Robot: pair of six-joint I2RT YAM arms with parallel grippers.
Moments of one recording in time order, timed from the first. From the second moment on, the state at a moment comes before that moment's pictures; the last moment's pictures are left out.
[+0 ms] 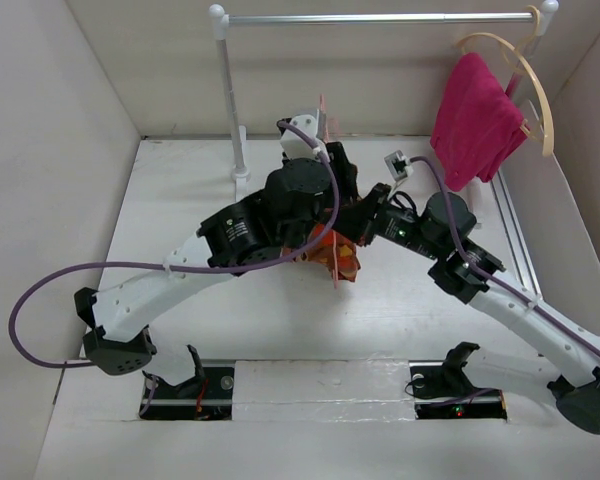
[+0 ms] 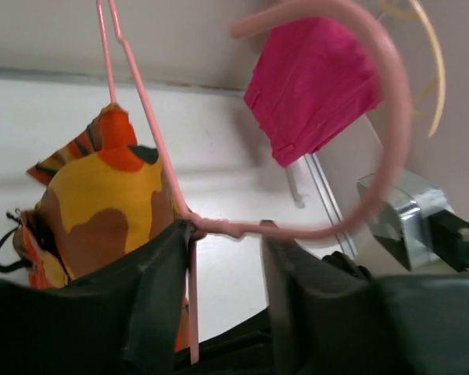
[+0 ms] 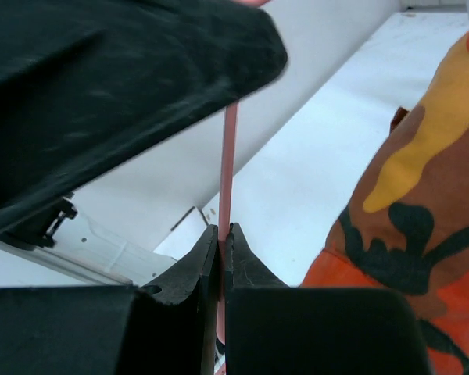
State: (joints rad) left arm -1.15 1.45 1.80 -0.57 -0.73 -0.58; right arm 0.75 1.01 0.99 0.11 -0.32 0.68
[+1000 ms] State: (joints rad) left arm -1.15 0.99 1.48 -0.52 -0.76 -0.59; right arm 0.07 1.36 1.40 0.01 -0.61 0.68
